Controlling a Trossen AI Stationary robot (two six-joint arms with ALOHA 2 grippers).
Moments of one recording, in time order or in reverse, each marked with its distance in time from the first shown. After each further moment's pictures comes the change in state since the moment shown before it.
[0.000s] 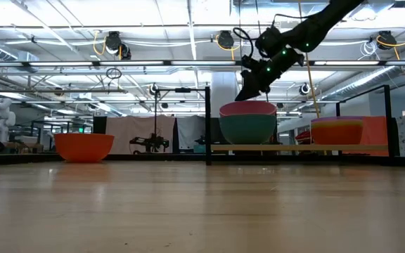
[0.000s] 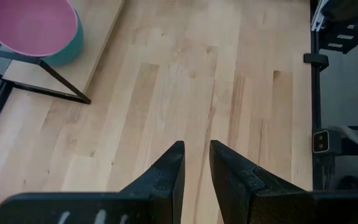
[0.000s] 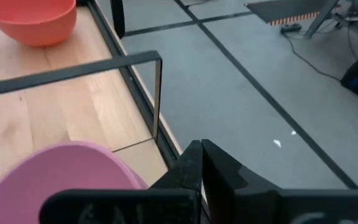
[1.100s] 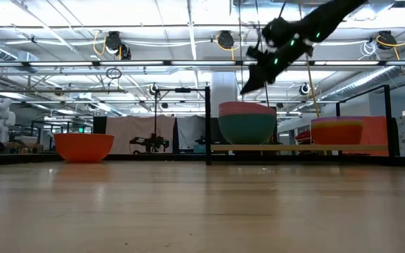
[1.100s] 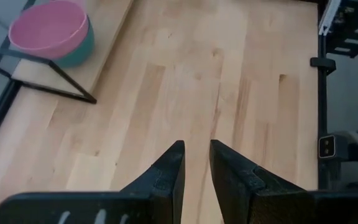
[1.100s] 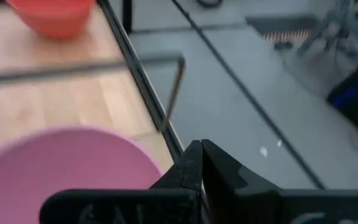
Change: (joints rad) left arm 0.000 0.000 0.000 -0.004 -0.026 -0.014; right arm 0.045 -0.130 -0.083 -0.018 0.049 -0.069
